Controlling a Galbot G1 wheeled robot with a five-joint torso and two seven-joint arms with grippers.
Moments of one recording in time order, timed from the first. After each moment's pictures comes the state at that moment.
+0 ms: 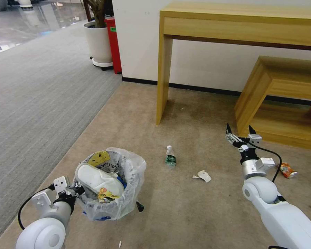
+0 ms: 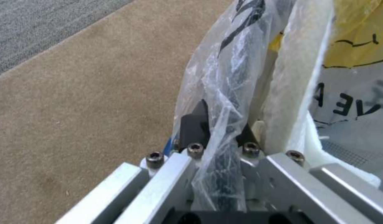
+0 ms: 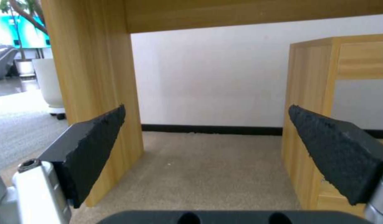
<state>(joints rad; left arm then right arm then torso) 1.60 -1.19 -0.68 -2.20 -0.87 0.50 -0.47 -1.09 0.92 0.31 1.63 0.62 0.32 0.26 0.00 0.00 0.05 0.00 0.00</state>
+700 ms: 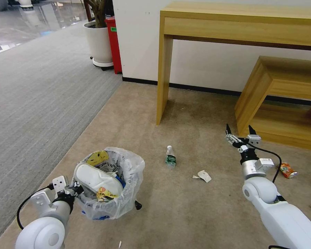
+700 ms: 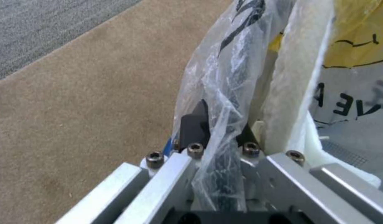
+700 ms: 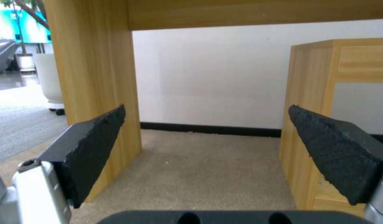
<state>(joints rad) 1.61 -1.19 -0.69 -2.21 -0.87 0.50 -0.48 -1.09 0.92 0.32 1.62 0.60 0.32 0.25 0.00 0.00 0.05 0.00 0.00</state>
